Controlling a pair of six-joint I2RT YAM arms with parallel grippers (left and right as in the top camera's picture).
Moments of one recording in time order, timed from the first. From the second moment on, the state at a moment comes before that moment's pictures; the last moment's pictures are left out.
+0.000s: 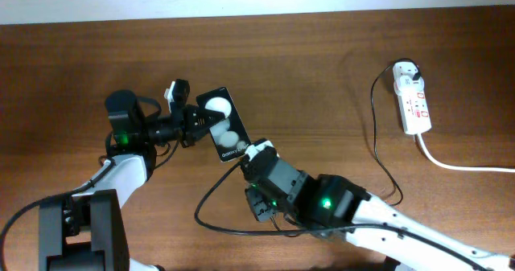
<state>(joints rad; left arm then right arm) 0.06 1.67 0.74 0.63 1.44 -1.26 0.99 1.32 1.10 -0.76 0.03 0.52</state>
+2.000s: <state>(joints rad) 0.06 1.67 0.75 0.64 1.52 -1.19 1.00 1.33 1.10 -0.62 0.08 0.61</state>
